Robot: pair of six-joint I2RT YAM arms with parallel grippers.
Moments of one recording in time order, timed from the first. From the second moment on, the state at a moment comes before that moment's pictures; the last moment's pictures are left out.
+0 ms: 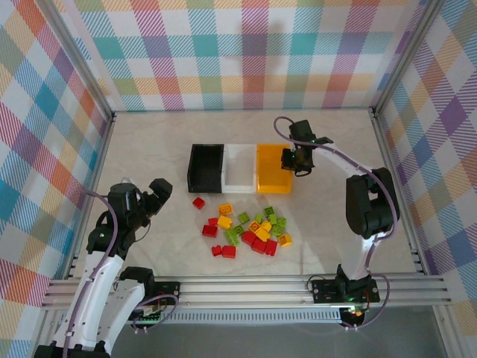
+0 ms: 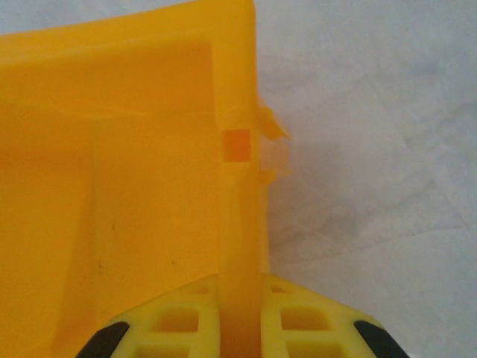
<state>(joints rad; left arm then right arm) -0.12 0.64 0.64 -0.63 0.09 -0.96 0.34 1.84 1.34 -0.58 -0.06 0.42</state>
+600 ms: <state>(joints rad) -0.21 0.68 0.64 -0.66 0.09 -0.93 0.30 1.82 1.30 -0.52 -0.11 0.42</state>
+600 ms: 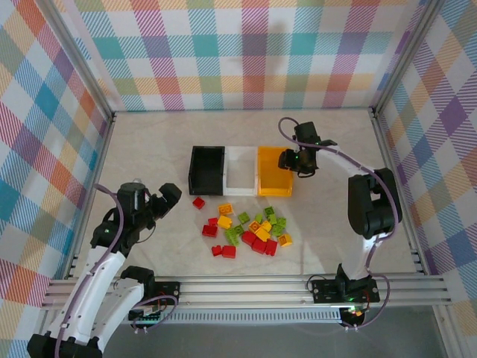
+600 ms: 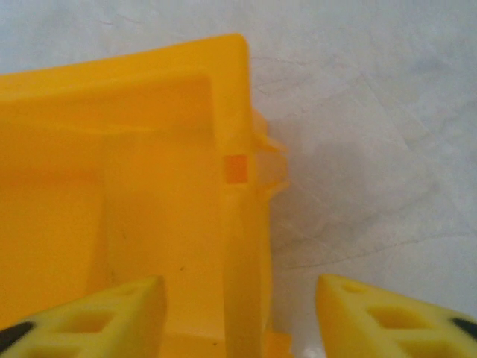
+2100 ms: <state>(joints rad) -0.61 1.55 0.76 -0.28 -0.44 -0.68 0.49 0.84 0.58 -0.40 -0.06 0.65</state>
